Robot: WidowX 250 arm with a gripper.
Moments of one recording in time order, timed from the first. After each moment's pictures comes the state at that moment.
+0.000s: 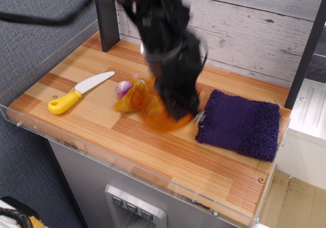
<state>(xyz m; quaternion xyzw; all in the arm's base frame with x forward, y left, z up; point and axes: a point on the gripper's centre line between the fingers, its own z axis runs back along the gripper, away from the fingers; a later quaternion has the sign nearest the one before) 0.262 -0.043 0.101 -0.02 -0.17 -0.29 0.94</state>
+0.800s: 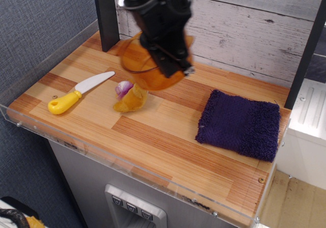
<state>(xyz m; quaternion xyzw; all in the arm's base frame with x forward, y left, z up) 0.268 -0.009 0.136 0.00 -0.22 -0.24 0.95</state>
